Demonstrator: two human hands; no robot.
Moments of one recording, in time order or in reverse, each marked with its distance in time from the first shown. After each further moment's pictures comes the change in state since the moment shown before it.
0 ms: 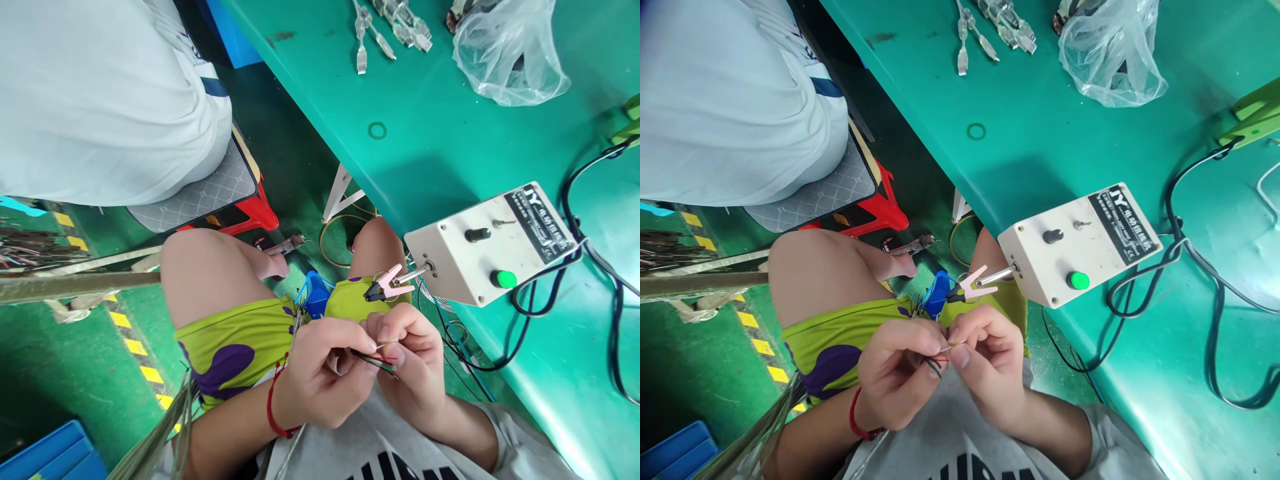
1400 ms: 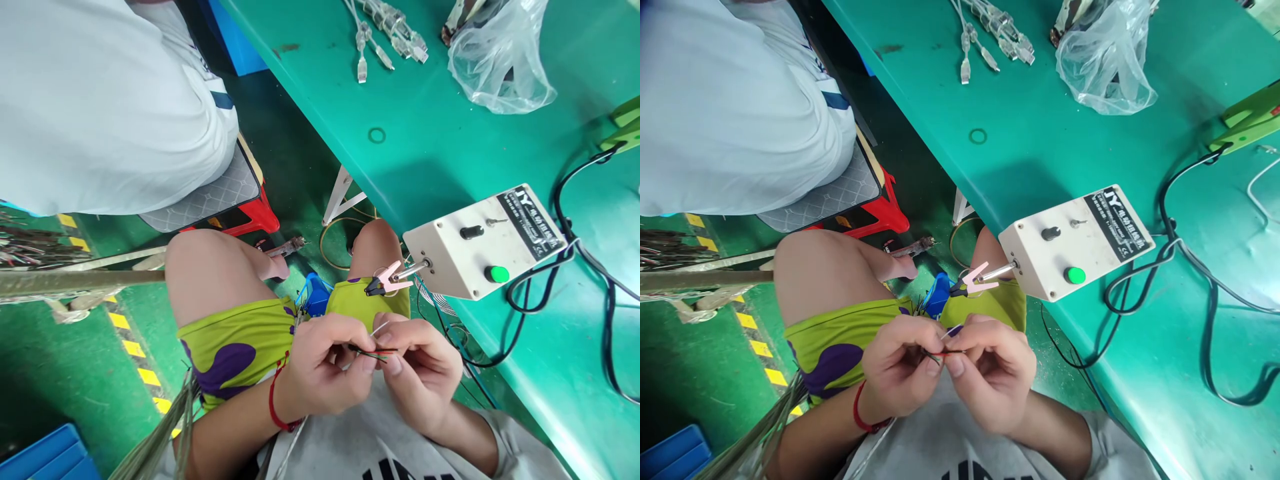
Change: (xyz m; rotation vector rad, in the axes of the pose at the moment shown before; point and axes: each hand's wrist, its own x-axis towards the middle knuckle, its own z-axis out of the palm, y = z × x) left_hand 0.005 0.003 -0.002 0.104 -0.021 0.040; right_hand 0.002 -0.008 0.001 -0.378 -0.120 -0.410
